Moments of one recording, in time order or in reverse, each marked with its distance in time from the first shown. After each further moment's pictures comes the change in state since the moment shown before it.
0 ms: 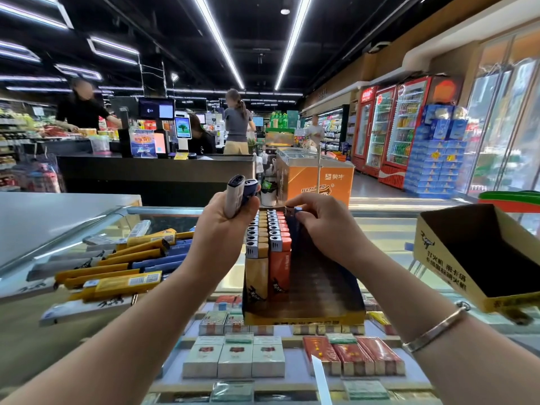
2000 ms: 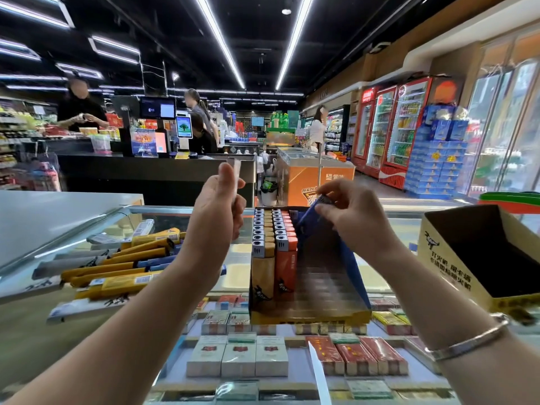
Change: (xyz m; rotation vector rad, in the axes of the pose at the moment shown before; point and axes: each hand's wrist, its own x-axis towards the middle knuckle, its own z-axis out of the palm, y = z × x) left_hand 0.003 0.016 -0.010 -0.241 0.016 -0.069; right_hand -0.006 -0.003 -0.020 0.131 0.183 0.049
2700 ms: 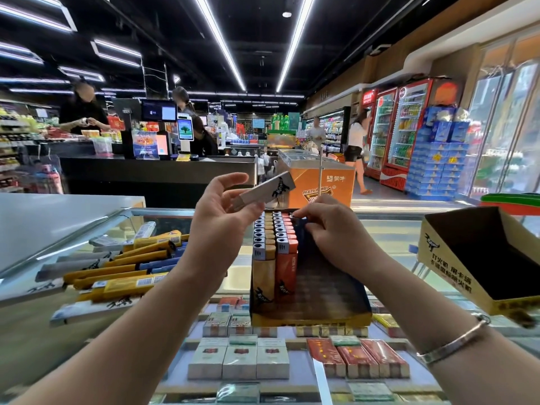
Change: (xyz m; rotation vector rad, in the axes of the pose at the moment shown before) left_hand -0.004 -0.003 0.001 0.028 -0.029 0.077; right_hand -0.007 -0.002 0.014 -0.344 -0.196 -0.124
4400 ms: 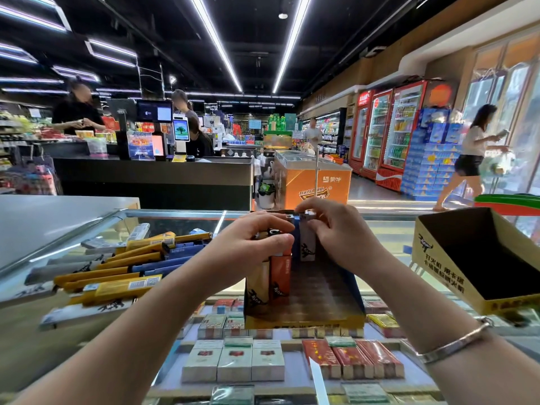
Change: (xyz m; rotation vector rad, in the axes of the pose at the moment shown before) left_hand -0.002 -0.005 0.009 0.252 -0.483 -0.153; right_hand -0.002 0.009 -0.008 0.040 0.048 -0.056
